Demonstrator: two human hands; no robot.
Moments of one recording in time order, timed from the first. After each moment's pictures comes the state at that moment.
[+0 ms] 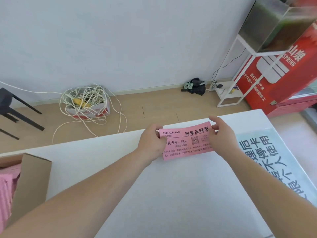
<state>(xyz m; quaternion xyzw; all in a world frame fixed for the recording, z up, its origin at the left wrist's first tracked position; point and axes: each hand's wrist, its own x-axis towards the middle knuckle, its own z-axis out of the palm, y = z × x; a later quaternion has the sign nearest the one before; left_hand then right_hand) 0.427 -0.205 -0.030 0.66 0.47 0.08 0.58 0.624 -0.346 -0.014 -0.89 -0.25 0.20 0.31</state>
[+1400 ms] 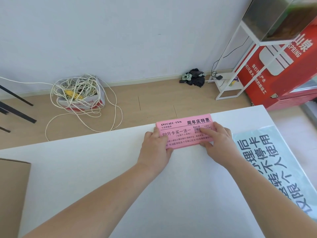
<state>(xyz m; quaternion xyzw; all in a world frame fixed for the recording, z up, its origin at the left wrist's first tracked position) 0.458 -0.234 -0.084 0.89 0.36 0.06 0.27 0.657 -0.371 -0.058 -0.89 -0.37 0.21 0.15</state>
